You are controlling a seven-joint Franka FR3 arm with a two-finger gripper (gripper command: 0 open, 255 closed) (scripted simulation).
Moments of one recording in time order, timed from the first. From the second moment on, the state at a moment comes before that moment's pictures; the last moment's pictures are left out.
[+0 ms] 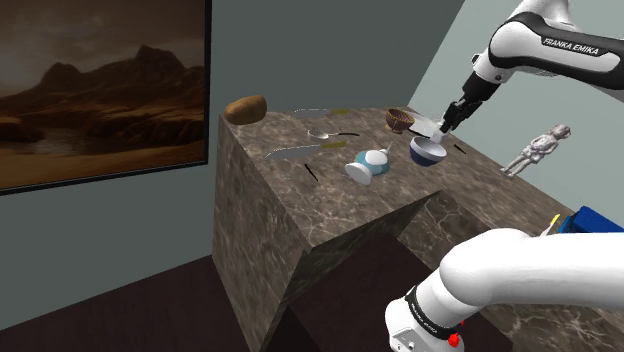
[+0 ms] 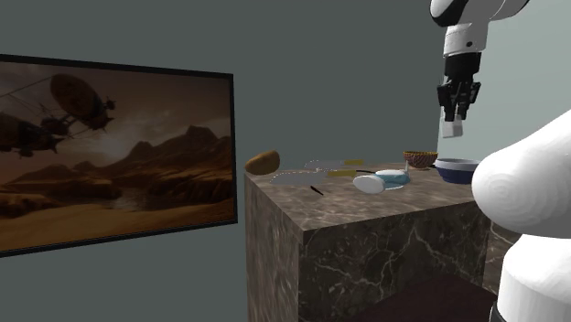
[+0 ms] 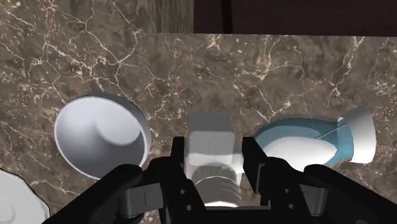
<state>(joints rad) -0.26 -0.63 -0.40 -2.23 -0.29 1.76 -0.42</state>
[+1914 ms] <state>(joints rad) -0.27 -0.41 -0.78 -2.19 -0.32 2.02 -0.76</state>
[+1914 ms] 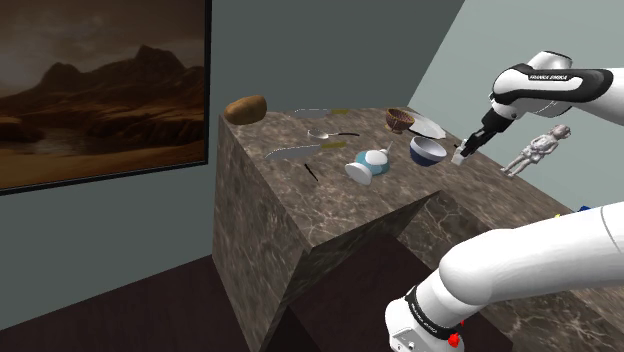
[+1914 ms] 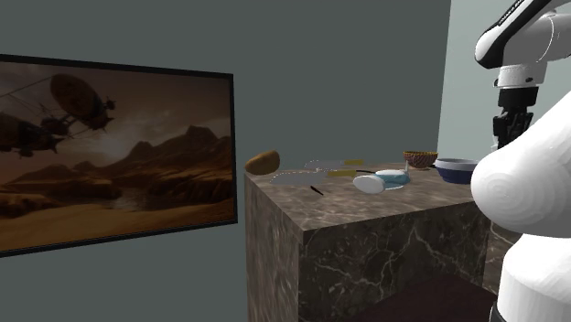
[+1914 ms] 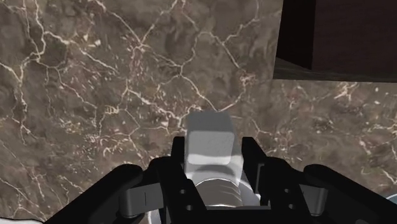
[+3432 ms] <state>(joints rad) -0.26 -0.36 -0.84 -2.33 -0.32 2.21 -0.77</state>
